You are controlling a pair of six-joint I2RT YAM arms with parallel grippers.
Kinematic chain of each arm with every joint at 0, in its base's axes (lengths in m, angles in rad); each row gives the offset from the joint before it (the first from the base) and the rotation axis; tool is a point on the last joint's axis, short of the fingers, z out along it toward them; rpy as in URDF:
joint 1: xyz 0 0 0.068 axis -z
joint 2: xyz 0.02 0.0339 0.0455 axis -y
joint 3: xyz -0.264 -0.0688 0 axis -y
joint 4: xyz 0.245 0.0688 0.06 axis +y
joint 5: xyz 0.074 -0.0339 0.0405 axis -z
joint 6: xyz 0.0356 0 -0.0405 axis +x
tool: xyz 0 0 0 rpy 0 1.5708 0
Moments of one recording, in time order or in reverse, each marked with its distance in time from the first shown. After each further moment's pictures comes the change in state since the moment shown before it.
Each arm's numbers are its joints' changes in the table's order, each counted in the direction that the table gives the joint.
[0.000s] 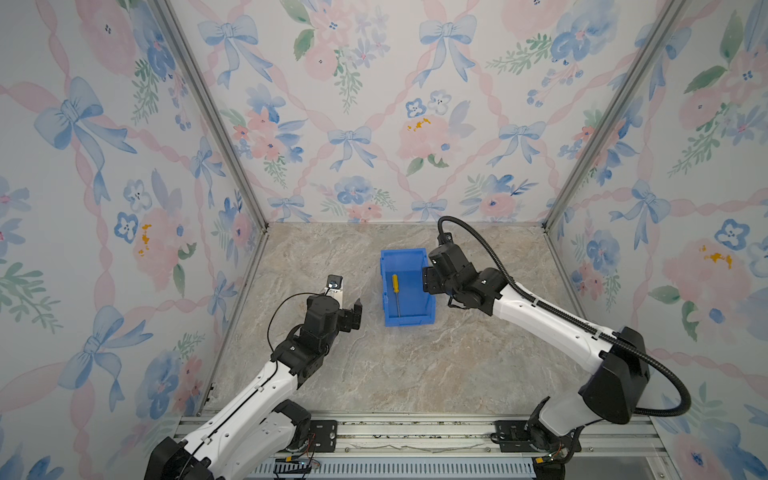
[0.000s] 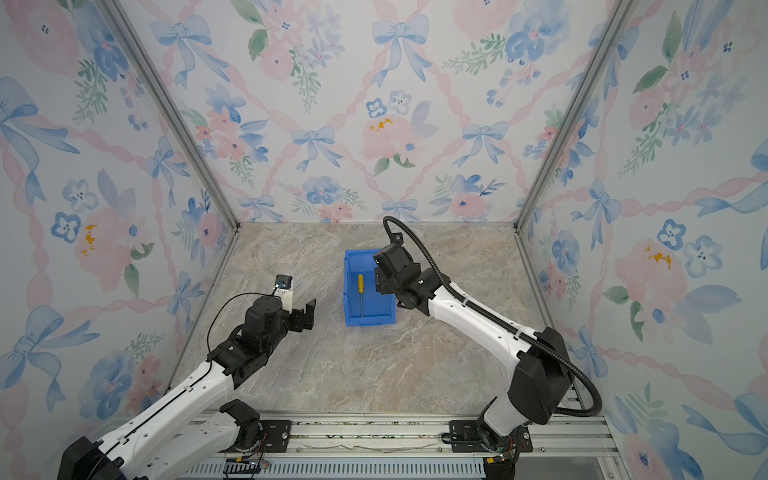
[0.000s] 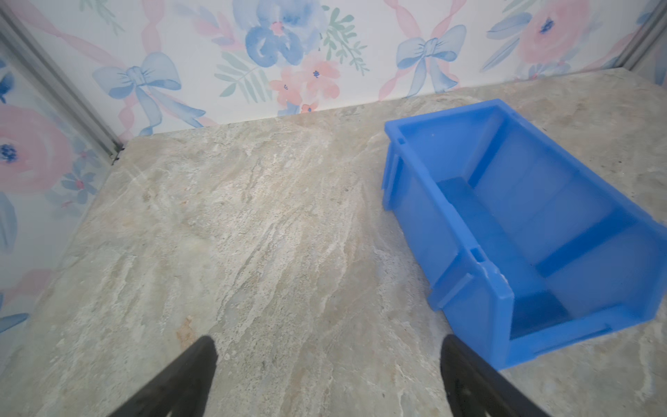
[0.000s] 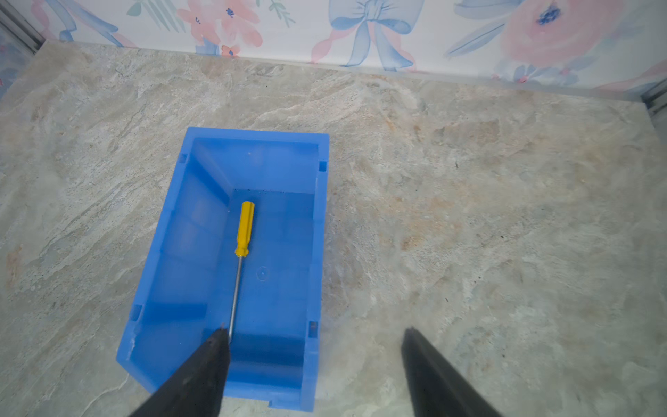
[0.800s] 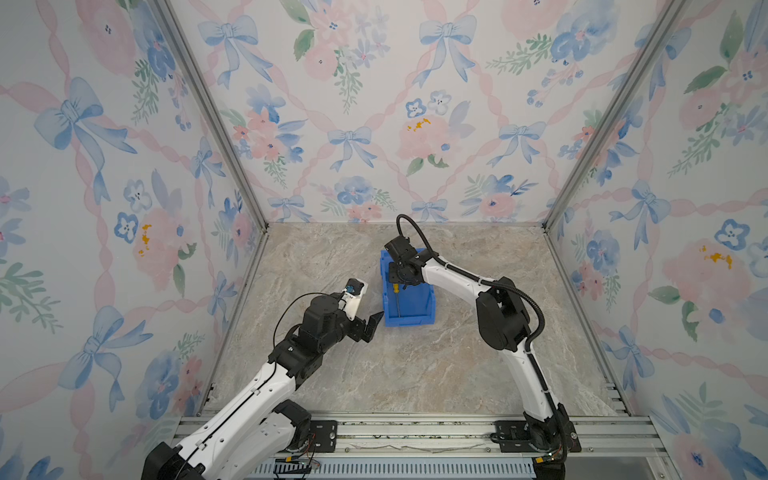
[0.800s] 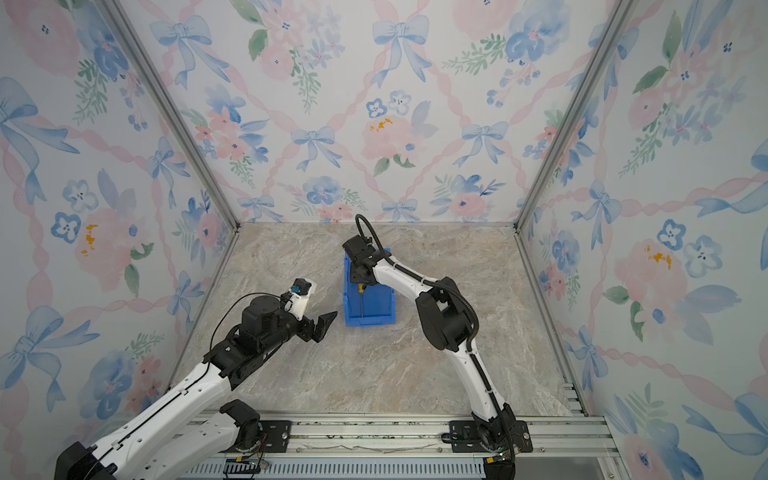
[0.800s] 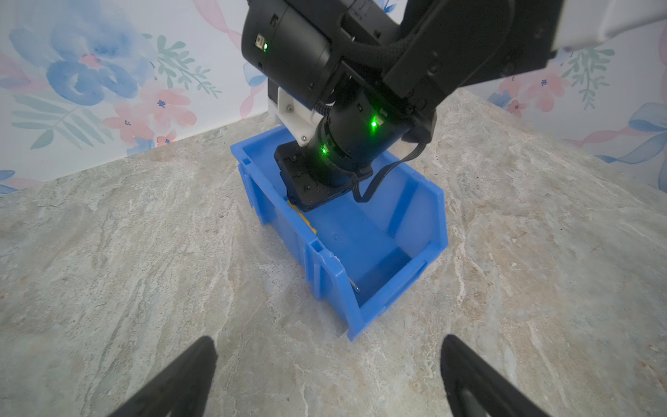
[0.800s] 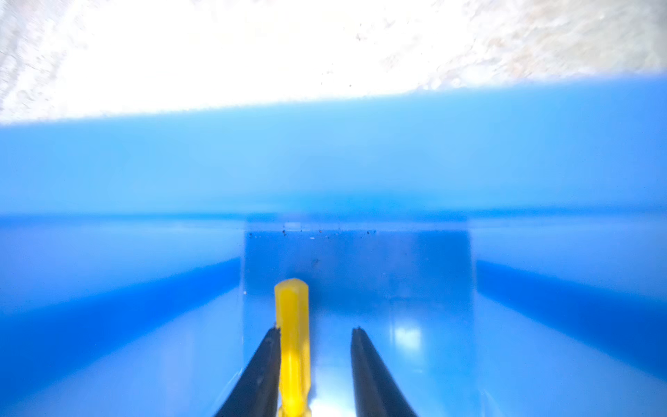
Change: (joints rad) left arm 0.029 0.039 0.034 0.011 0.456 0.134; right arm 0.036 -0.837 0.684 0.063 -0.214 0.174
